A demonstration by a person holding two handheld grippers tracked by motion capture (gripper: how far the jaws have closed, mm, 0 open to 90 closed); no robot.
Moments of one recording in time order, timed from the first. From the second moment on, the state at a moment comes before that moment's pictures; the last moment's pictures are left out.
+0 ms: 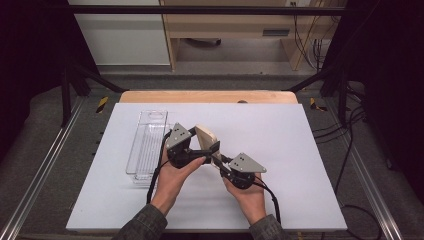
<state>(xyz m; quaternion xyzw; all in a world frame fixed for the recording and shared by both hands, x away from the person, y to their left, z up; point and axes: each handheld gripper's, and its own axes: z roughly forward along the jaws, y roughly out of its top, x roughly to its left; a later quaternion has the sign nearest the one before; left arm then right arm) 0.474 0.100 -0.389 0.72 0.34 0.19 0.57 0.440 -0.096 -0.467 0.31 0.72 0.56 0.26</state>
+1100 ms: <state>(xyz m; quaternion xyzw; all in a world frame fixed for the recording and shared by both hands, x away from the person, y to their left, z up) 0.467 0.099 -0.382 0.73 0.33 0.20 0.57 0.439 -0.096 -0.463 0.30 0.72 0.57 0.26</state>
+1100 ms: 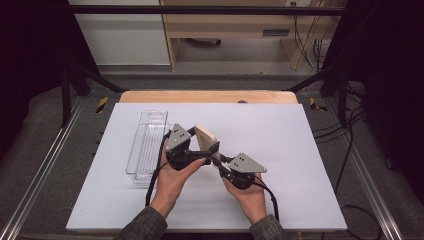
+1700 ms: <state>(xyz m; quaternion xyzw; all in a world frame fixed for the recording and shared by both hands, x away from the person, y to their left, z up) 0.473 0.110 -0.378 0.72 0.35 0.22 0.56 0.441 -0.101 -0.461 0.32 0.72 0.56 0.26</state>
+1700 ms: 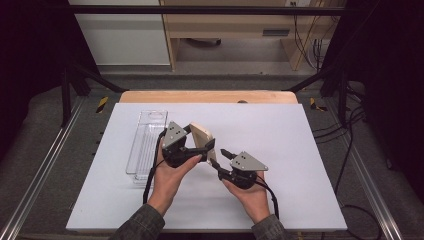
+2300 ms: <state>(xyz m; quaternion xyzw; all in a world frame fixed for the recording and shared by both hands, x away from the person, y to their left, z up) 0.473 0.141 -0.348 0.69 0.36 0.26 0.57 0.444 -0.112 -0.460 0.34 0.73 0.53 0.27</state>
